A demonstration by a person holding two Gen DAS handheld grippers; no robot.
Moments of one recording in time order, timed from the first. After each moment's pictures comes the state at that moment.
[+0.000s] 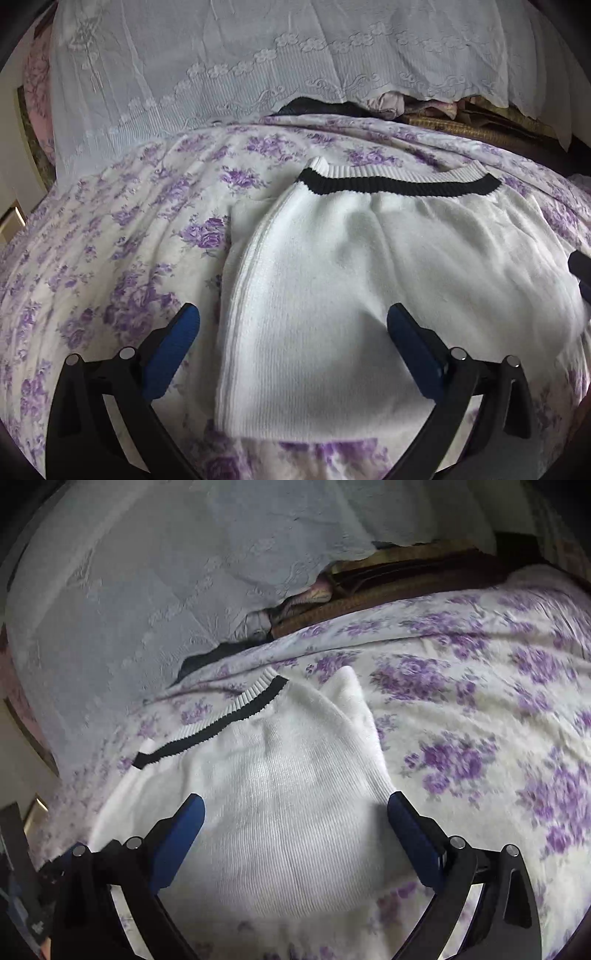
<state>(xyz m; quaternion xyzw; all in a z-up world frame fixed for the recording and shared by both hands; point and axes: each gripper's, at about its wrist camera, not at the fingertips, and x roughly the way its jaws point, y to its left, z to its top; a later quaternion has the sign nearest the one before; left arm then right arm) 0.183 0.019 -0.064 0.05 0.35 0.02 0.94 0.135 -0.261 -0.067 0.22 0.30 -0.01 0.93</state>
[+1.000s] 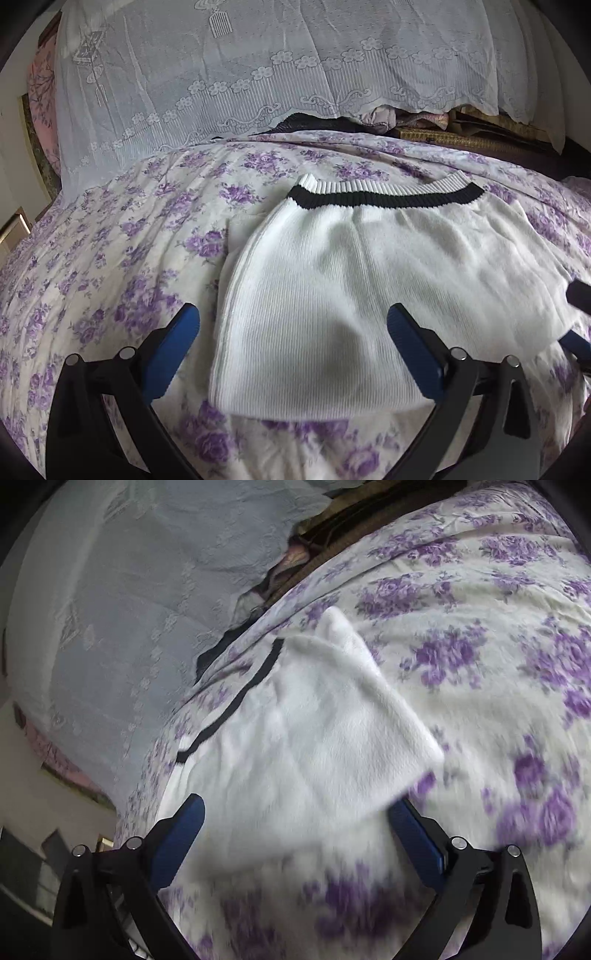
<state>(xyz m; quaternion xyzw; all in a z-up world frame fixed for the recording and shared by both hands) 0.172 0.008 -0.050 0.05 0.33 0.03 0.94 0.119 -0.267 -0.085 0.37 0.33 0.04 0.87</state>
